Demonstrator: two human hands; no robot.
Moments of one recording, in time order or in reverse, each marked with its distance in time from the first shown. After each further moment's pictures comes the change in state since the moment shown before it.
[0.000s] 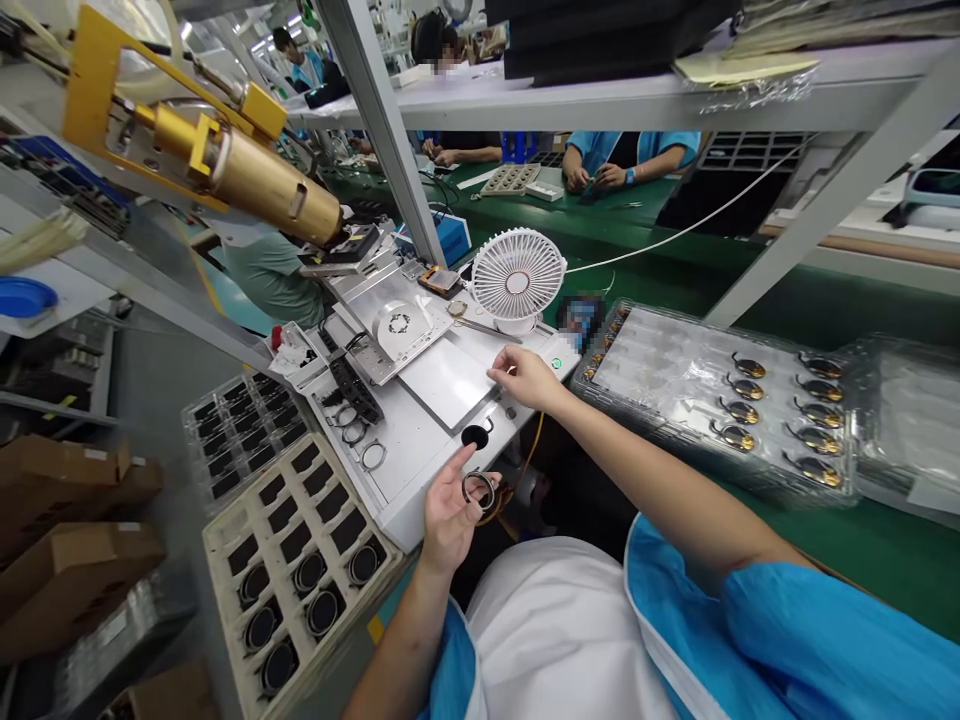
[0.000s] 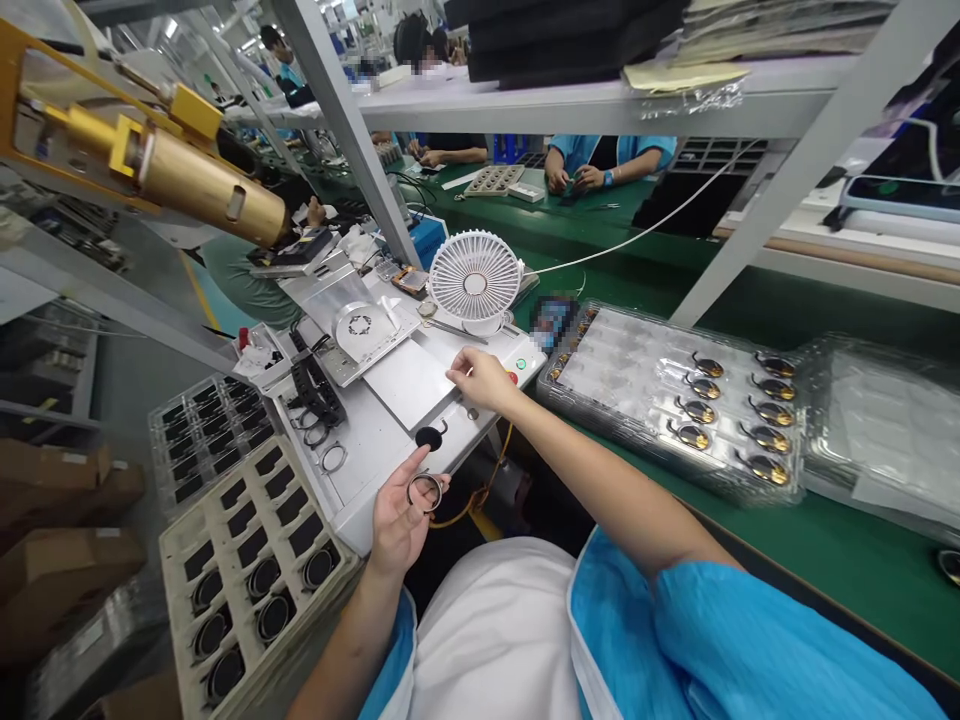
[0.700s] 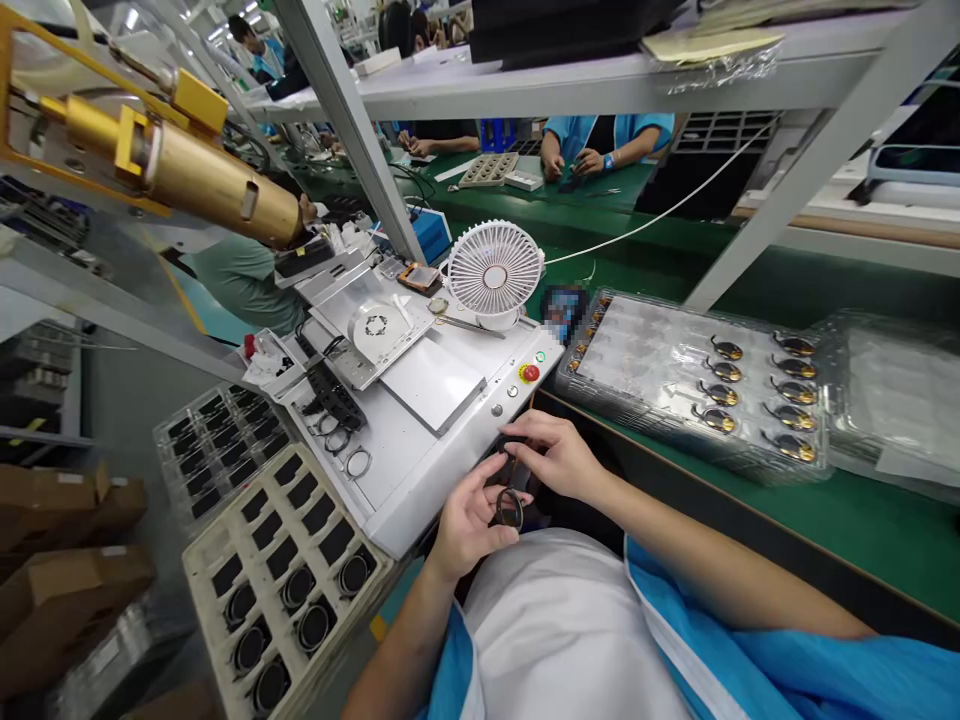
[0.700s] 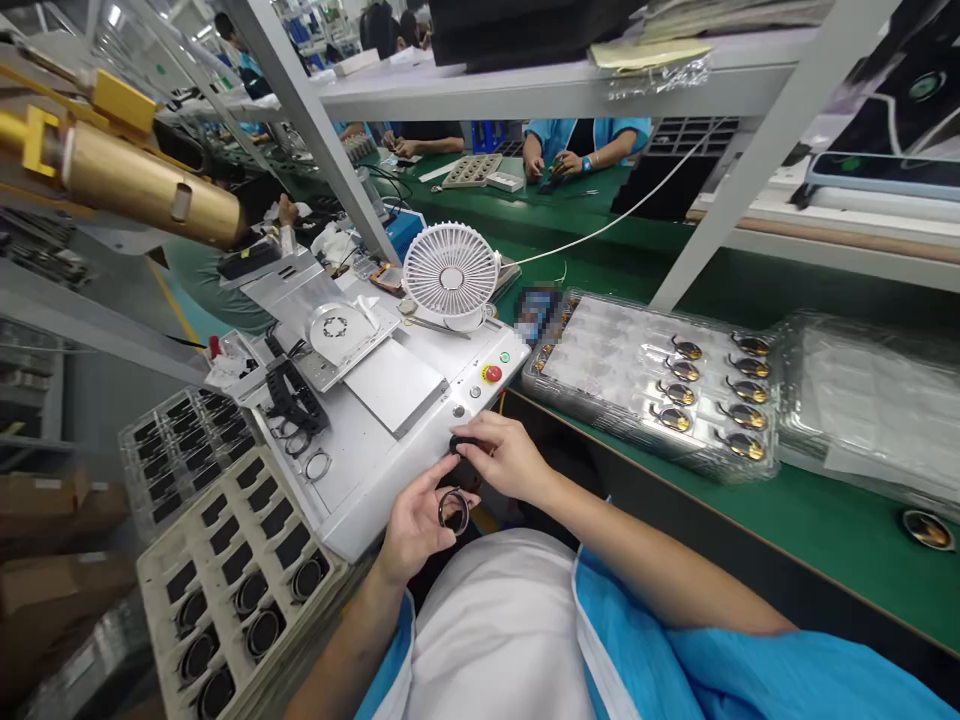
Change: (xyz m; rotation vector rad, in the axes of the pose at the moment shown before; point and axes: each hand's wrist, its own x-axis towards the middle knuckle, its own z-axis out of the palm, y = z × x) left_hand -0.002 -0.008 0.017 0.099 -0.322 -0.203; right_hand -0.117 0.034 0.004 0.293 0.058 -0.302
